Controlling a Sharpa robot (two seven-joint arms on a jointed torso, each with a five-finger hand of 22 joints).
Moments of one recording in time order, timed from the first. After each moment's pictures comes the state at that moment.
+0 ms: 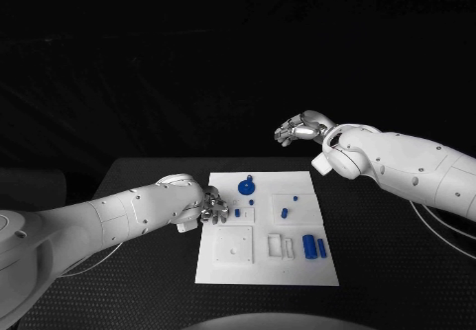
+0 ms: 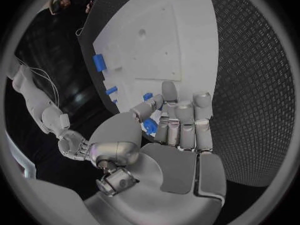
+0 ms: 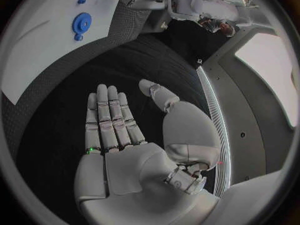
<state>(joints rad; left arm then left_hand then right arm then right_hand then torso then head) 1.16 -0.42 -0.23 1.01 -0.93 0.11 -0.38 0.76 0.16 0.73 -0.23 0.18 0.96 0.09 0.29 0.73 1.19 -0.02 0.80 0.61 1.17 -0.13 1.45 0.59 0.07 0.97 -0.15 1.03 1.31 1.26 -0.63 -0.05 1.09 -0.69 -0.21 0.06 0.93 -0.13 0.62 -0.27 0.43 0.82 0.21 0.25 0.48 0.95 0.15 0.42 0.14 0.86 0.13 0.51 0.60 0.21 0.62 0.21 0.26 1.31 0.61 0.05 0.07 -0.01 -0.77</state>
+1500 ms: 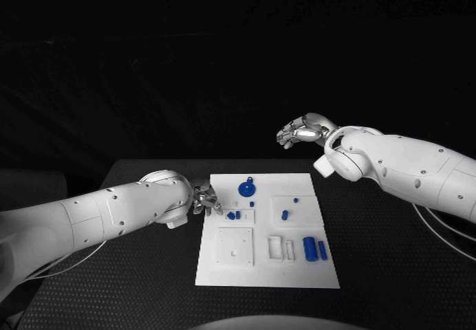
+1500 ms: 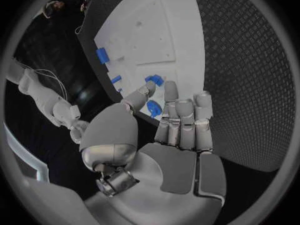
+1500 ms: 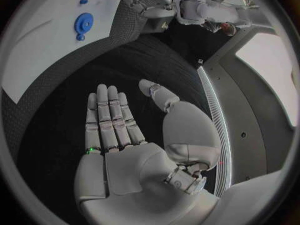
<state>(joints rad) 1.20 -0.54 -0.23 1.15 -1.00 -0.01 -0.32 0.91 -0.14 0.64 -0.28 0.06 0.89 0.12 0.27 0.63 1.12 0.00 0.76 0.58 1.14 -0.11 1.40 0.57 0.07 0.95 -0.14 1.01 1.31 1.26 -0.63 -0.05 1.09 -0.69 -0.21 0.06 0.93 -0.13 0.62 -0.27 0.43 0.82 0.21 0.25 0.48 0.95 0.15 0.42 0.14 0.86 0.13 0.51 0.60 0.21 0.62 0.21 0.26 1.31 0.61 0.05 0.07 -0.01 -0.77</state>
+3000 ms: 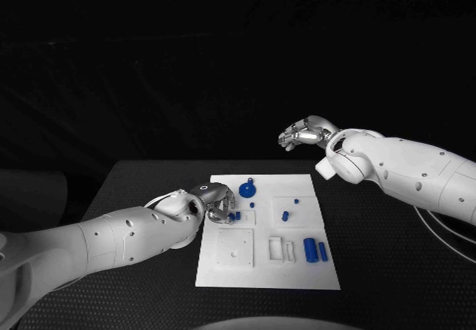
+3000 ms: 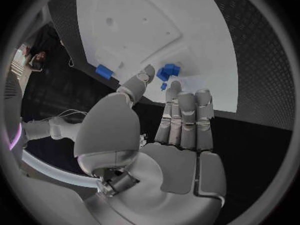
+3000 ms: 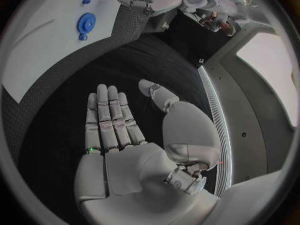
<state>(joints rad) 1.09 -0.50 -0.24 1.14 -1.41 -0.38 -0.06 1.09 -0.26 0.54 -0.25 0.05 0.89 0.14 0.30 0.66 1.01 0.04 0.65 0.46 1.10 -0.08 1.33 0.54 0.07 0.91 -0.13 0.95 1.29 1.26 -0.64 -0.05 1.09 -0.69 -0.21 0.06 0.93 -0.13 0.62 -0.27 0.43 0.82 0.21 0.25 0.48 0.95 0.15 0.42 0.13 0.86 0.13 0.51 0.60 0.21 0.62 0.21 0.26 1.31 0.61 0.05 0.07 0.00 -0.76</state>
